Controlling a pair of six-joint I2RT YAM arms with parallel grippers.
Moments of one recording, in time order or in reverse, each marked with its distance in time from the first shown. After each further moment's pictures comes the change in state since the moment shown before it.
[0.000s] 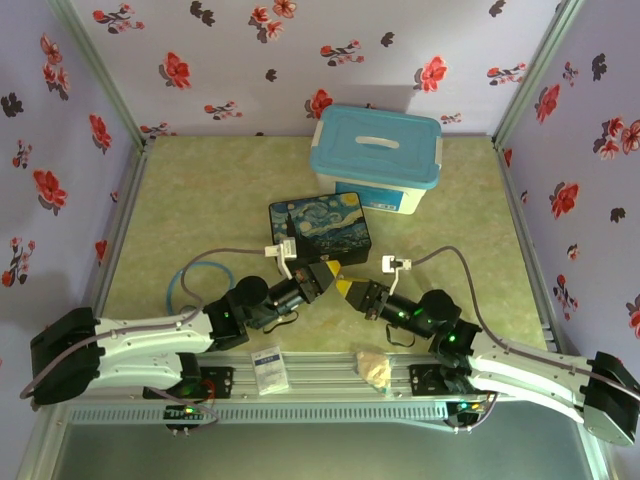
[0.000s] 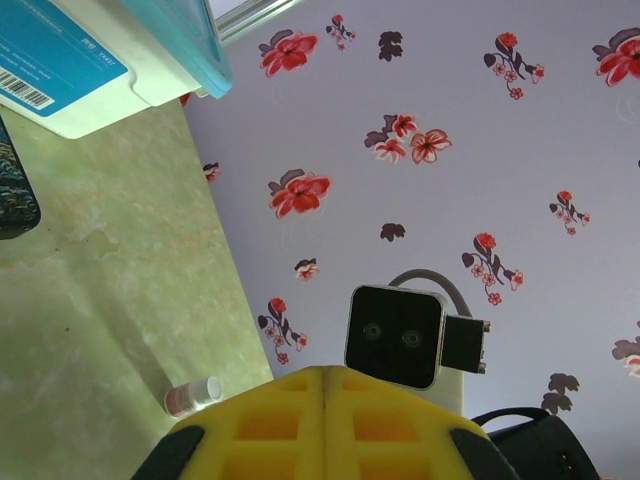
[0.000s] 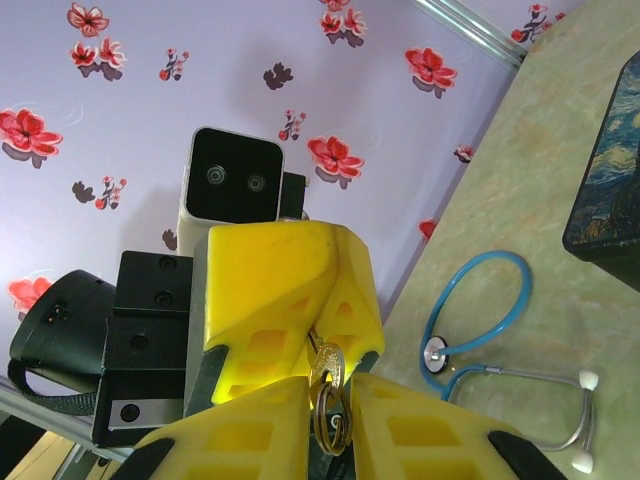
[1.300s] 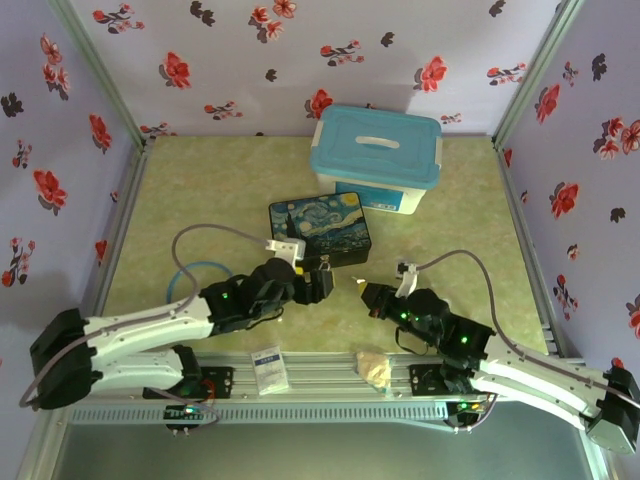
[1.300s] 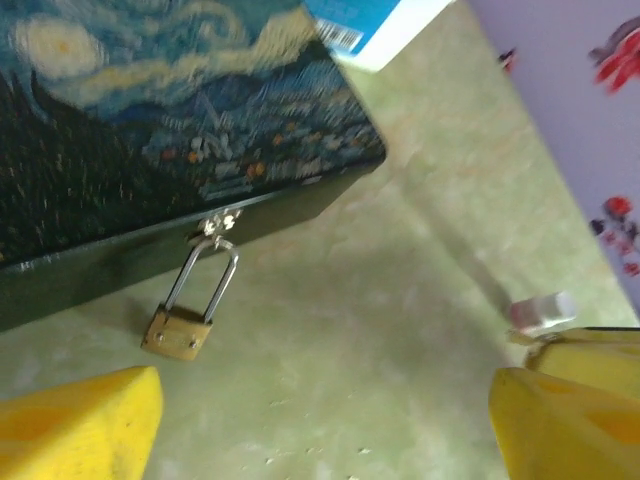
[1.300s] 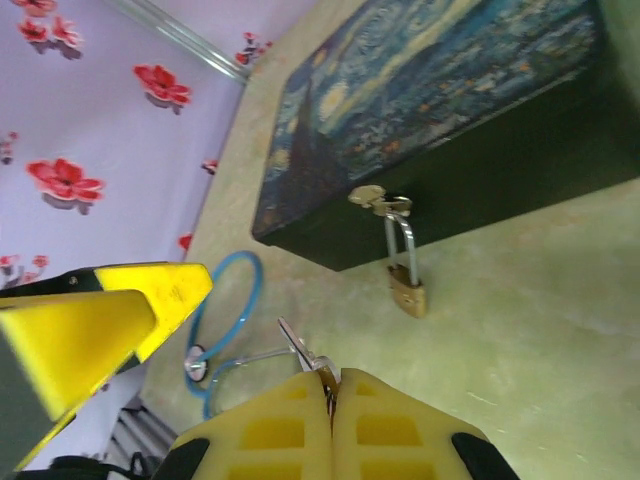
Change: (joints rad) left arm 0.098 0.042 0.201 -0.797 -0.059 0.362; right arm 0.000 -0.130 0.063 -0.652 0.322 -0.021
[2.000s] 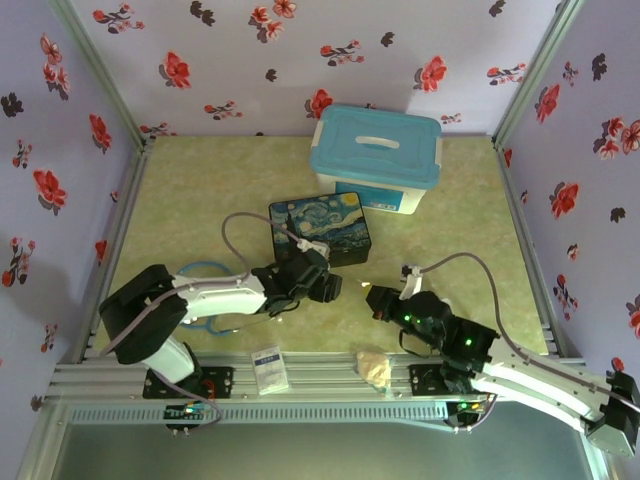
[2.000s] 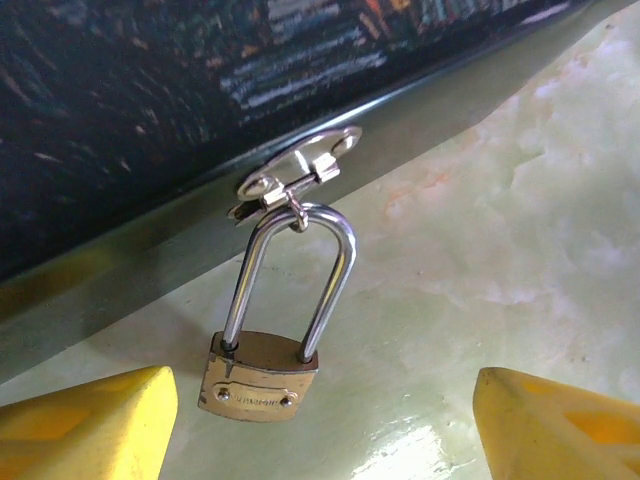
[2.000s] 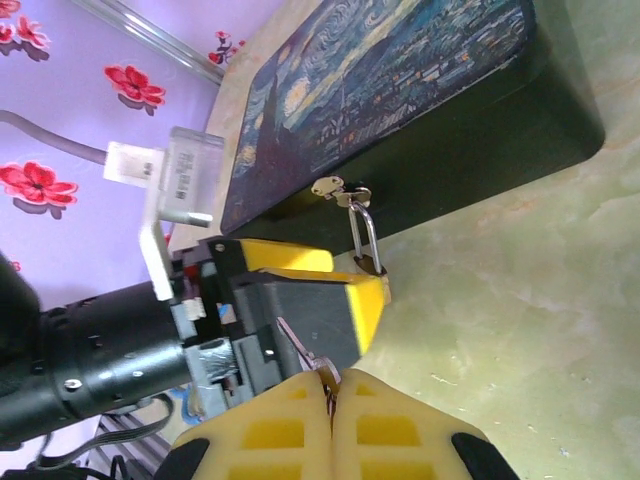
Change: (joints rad) left arm 0.071 0.441 0.111 0.066 0.033 0.152; right arm 0.000 -0.076 -0.010 -0.087 0.016 0.027
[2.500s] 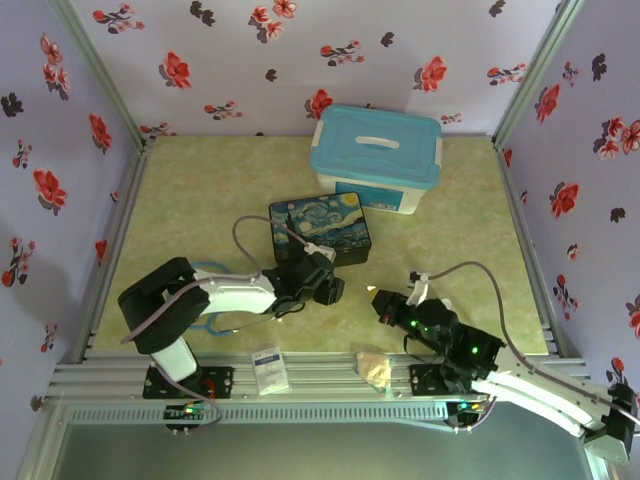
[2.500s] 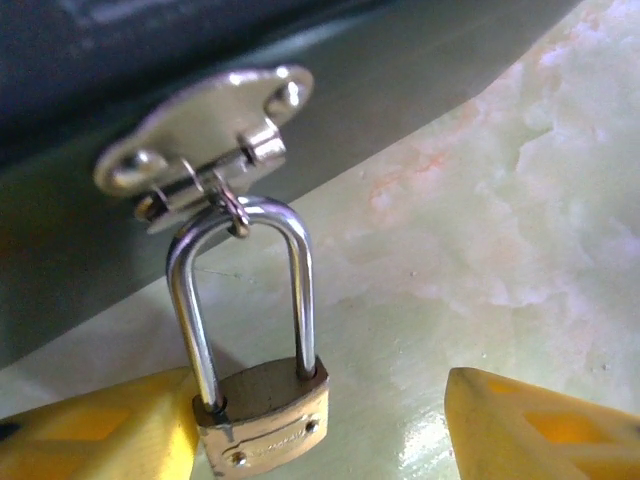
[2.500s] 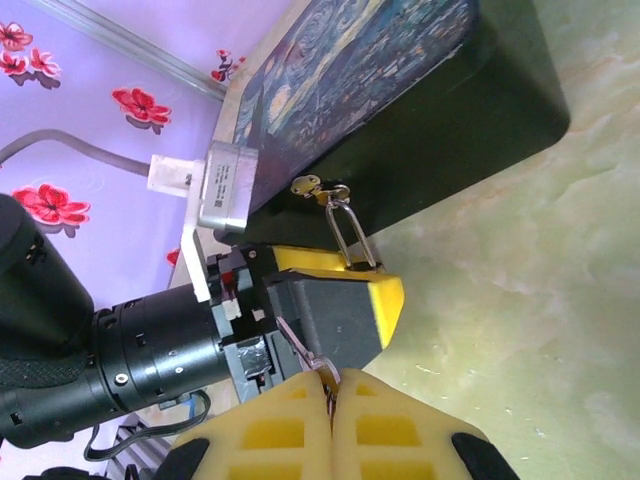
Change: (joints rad) left arm -0.013 0.079 -0.001 0.082 0.038 0.007; right arm -0.002 -0.154 -0.082 -0.050 0.023 0.055
